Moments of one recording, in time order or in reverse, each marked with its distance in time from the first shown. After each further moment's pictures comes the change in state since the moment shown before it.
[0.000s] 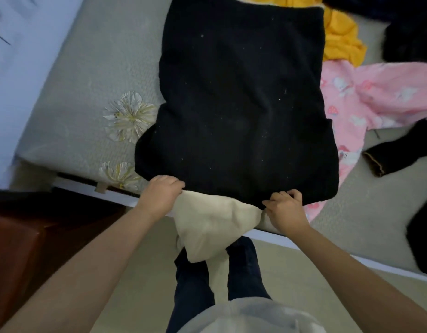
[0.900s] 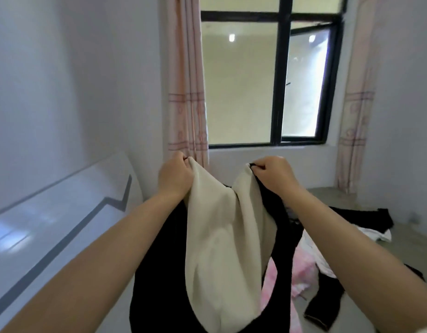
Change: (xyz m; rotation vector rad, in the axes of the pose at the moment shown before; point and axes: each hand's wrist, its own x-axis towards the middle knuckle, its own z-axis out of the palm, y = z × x) left_hand -0.001 0.253 -0.487 -0.280 1.009 0.071; right_hand -0.098 0.003 -0.515 0.253 0.982 0.395
